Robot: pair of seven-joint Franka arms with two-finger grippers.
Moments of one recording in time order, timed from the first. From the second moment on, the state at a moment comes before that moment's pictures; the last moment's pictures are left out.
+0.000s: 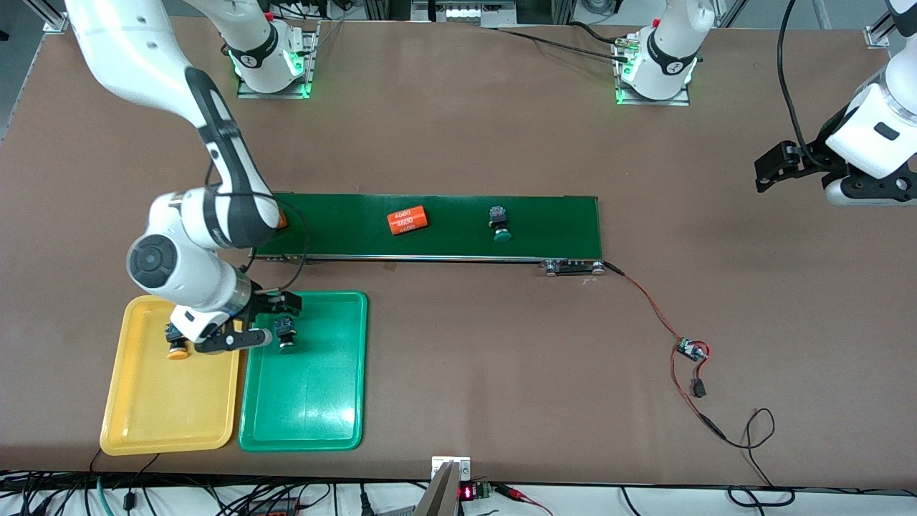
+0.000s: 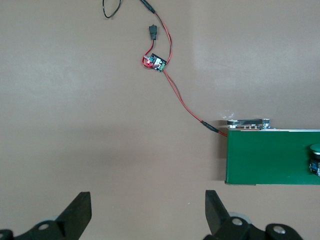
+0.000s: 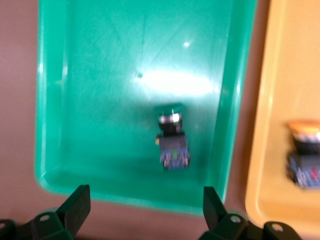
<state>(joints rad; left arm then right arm) -0.07 0.02 -0.01 -1.58 0.05 1.58 -0.09 0.22 0.59 -0.03 -1.56 0.10 2.15 0.05</state>
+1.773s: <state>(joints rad) -0.08 0.02 -0.03 -1.57 0.05 1.58 -0.09 0.54 0.38 0.05 -1.78 0.09 2.09 0.68</state>
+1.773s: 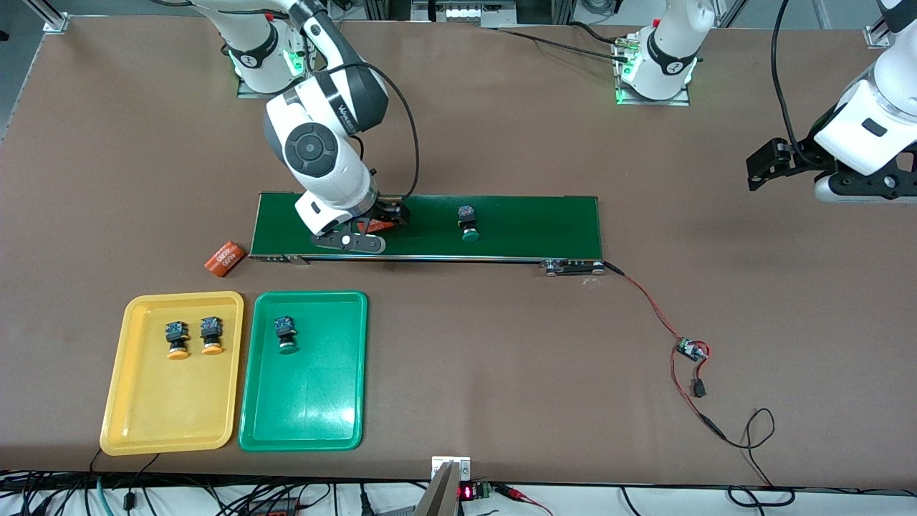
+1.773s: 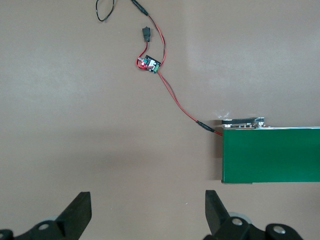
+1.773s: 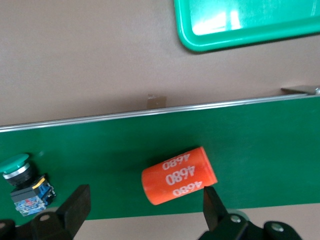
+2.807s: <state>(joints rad) -0.08 0.02 -0.03 -1.57 0.05 1.57 -0.09 0.66 0.44 0.07 -1.80 0.08 2.22 0.79</state>
